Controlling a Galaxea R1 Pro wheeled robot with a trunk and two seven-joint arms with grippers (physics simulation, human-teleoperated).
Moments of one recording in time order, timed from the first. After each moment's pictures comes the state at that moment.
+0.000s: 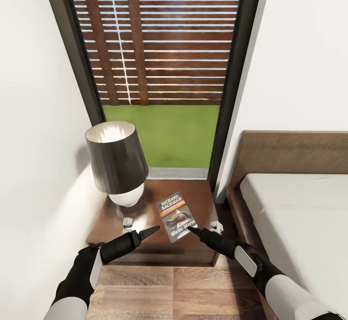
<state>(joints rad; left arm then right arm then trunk) -0.52 -0.13 0.46 -0.85 -0.07 0.61 -1.34 -0.68 -0.06 0.30 -0.42 -0.79 0.29 0.75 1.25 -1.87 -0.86</state>
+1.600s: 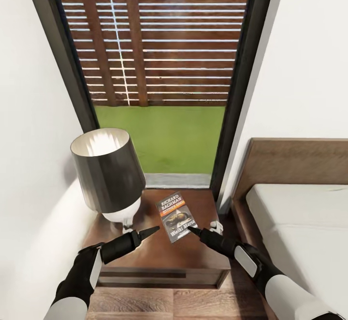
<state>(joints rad) -0.51 -0.13 0.46 -0.85 -0.07 0.61 -1.34 -0.68 -0.06 0.30 -0.42 -0.79 0.29 0.75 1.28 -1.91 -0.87</state>
